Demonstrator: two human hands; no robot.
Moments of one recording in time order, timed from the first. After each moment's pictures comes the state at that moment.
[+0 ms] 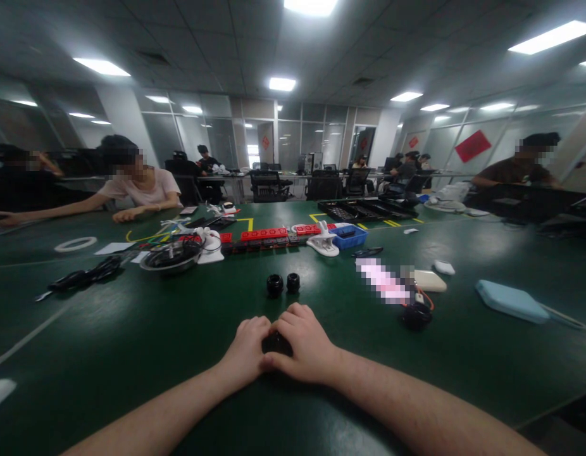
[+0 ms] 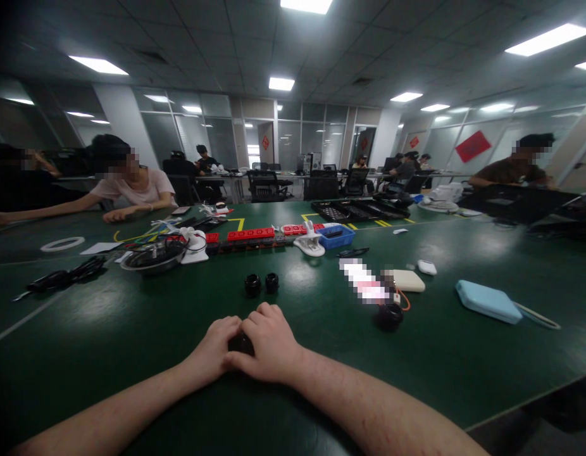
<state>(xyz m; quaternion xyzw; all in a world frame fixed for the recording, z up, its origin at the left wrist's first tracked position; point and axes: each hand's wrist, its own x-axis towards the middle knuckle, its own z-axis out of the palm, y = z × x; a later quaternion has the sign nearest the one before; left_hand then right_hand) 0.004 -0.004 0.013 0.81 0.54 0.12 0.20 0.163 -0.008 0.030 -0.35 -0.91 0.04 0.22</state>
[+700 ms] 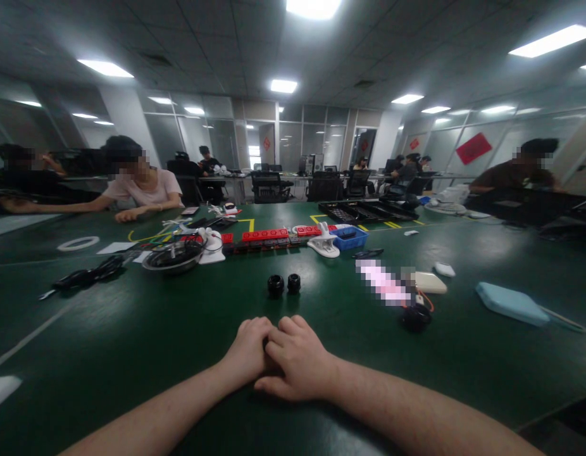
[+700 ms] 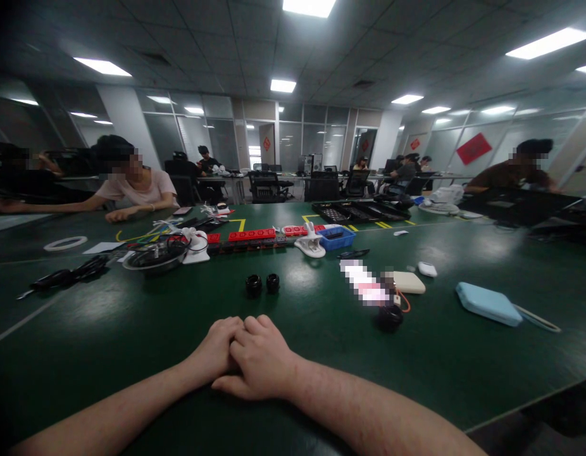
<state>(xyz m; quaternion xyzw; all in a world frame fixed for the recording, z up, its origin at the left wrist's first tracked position) 0.007 0.002 -0.003 0.81 0.54 0.16 0.15 0.153 -0.016 0.023 -0.27 -0.94 -0.07 0.17</state>
